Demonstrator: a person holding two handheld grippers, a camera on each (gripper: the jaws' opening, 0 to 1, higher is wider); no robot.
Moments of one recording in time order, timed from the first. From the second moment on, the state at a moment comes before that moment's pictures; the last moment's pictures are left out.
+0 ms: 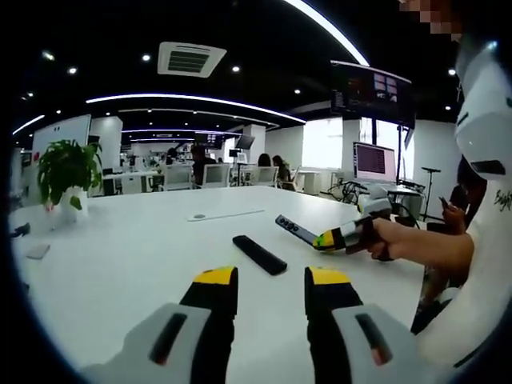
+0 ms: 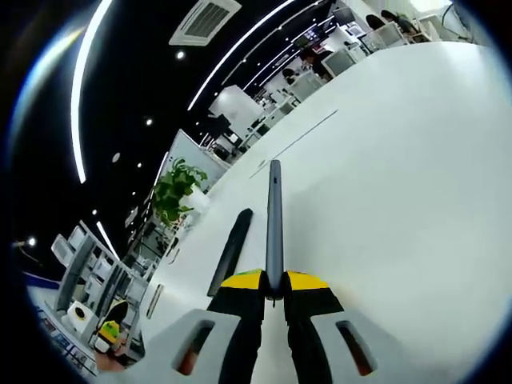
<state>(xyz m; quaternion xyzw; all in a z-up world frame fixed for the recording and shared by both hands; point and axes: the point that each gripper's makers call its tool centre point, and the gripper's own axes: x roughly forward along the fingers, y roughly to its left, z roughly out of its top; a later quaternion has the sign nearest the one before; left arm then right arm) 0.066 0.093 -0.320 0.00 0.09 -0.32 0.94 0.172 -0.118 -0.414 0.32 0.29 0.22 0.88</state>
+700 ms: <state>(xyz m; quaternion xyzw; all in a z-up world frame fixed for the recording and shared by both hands) 0.065 0.098 -0.323 -0.01 0.10 -0.32 0.94 0.175 -0.118 -0.415 0.29 0.29 0.21 0.89</state>
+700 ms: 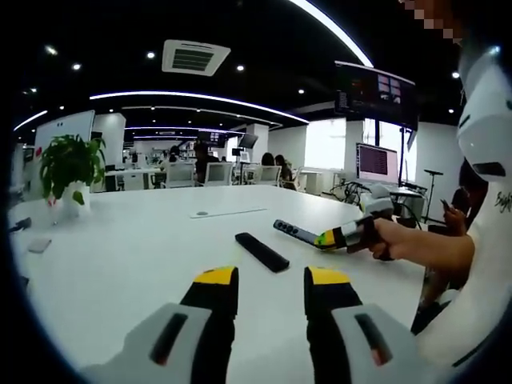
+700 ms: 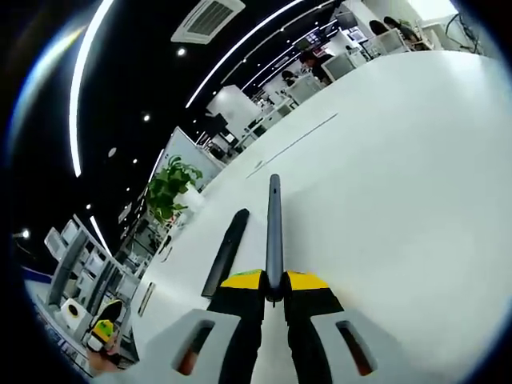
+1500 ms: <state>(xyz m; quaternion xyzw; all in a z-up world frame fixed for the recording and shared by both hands) 0.064 0.102 -0.323 -0.01 0.09 -0.31 0.95 0.175 -0.118 -0.417 0.26 0.29 0.21 0.90</state>
